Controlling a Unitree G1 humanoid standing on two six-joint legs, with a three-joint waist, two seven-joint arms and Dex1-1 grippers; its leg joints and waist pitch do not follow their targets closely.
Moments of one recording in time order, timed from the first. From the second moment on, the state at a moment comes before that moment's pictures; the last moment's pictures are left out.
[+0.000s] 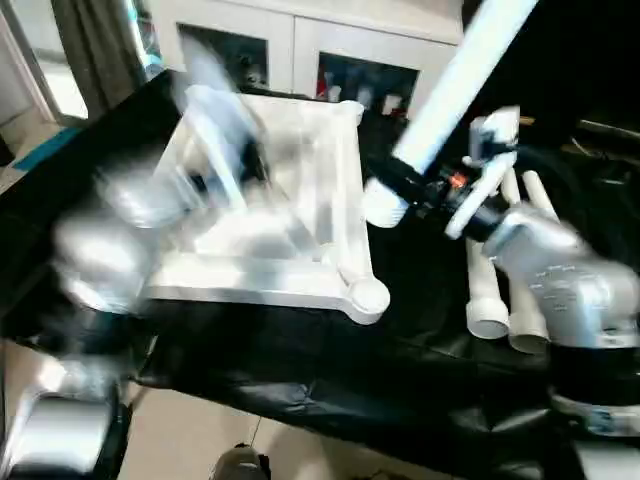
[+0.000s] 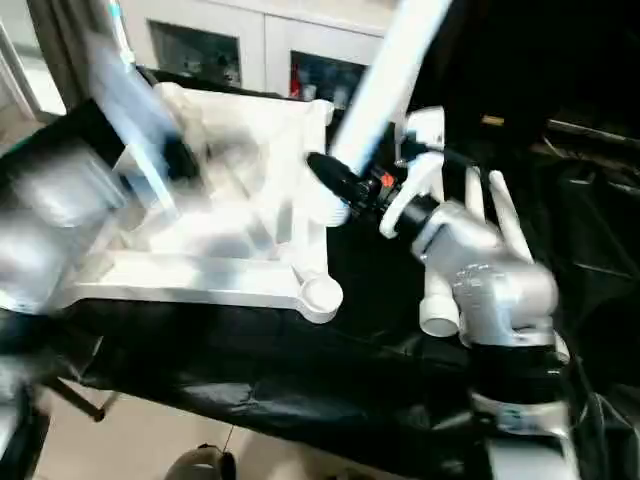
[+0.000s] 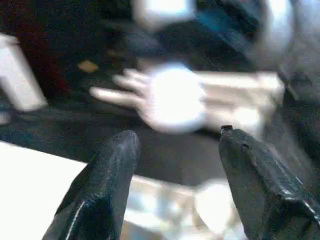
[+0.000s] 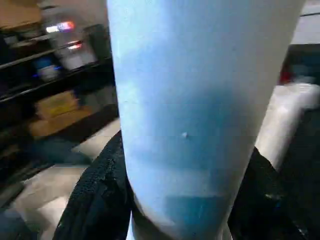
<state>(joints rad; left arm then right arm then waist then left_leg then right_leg) -0.59 0.48 -0.23 0.06 -0.35 0.33 -0.92 -0.50 -0.24 -0.10 -0.02 0.58 0.62 0.41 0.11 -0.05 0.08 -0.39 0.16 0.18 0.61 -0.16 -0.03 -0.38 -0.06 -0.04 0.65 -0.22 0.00</state>
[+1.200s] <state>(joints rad) -0.71 0.50 -0.44 0.75 -0.03 -0.12 -1.26 -0.35 -0.23 0.01 -0.07 0.43 0.53 0.42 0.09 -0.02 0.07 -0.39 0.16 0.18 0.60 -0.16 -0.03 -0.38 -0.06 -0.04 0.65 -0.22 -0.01</state>
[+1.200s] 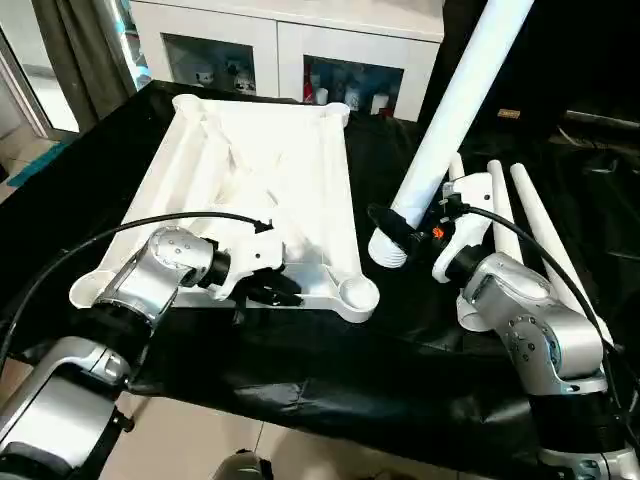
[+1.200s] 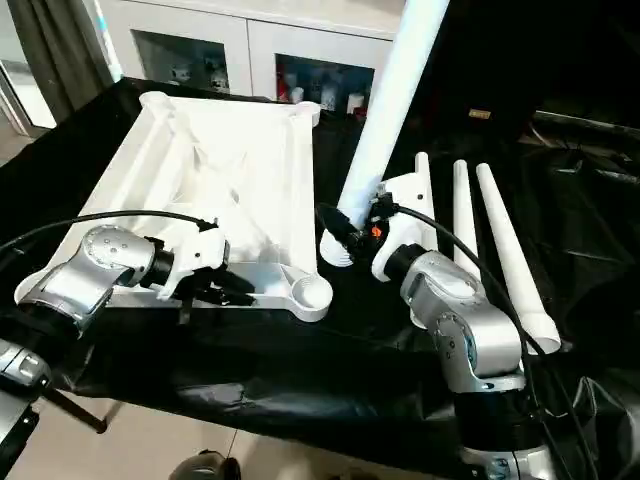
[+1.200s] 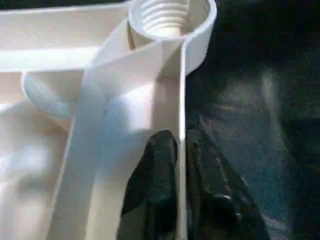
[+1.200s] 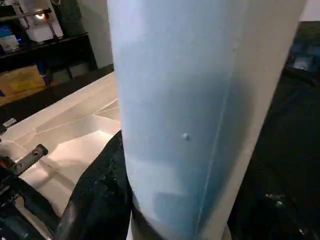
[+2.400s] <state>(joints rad) -0.68 0.38 -0.39 0.69 0.01 -0.03 -1.13 -0.43 -0.28 0.09 0.16 0.38 0.52 0.59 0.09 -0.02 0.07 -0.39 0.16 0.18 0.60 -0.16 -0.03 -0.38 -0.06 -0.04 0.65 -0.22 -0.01</state>
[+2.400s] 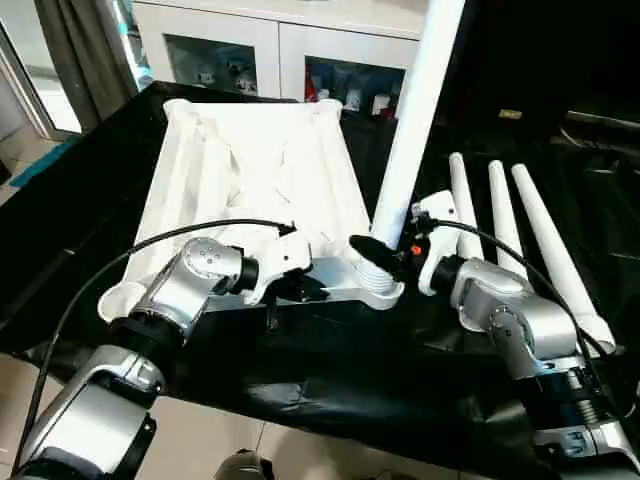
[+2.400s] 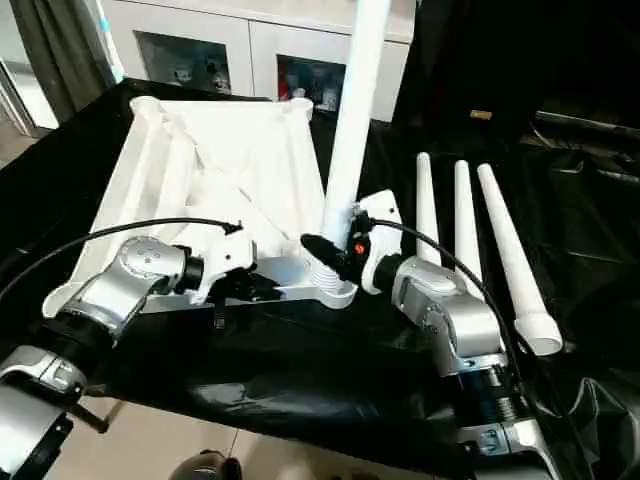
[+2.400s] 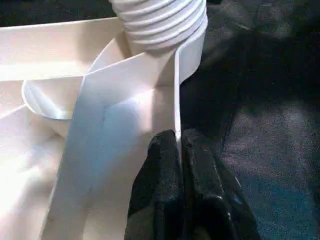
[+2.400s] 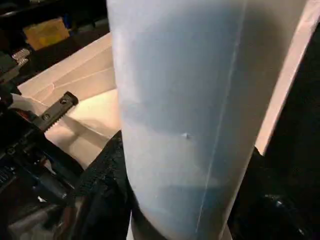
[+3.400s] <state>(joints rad) -0.68 0.39 -0.39 0.68 0.01 -0.01 -1.15 -0.39 -0.22 -0.01 0.24 0.43 0.49 0.60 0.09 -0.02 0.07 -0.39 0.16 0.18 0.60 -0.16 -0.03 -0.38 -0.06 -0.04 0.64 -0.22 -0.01</state>
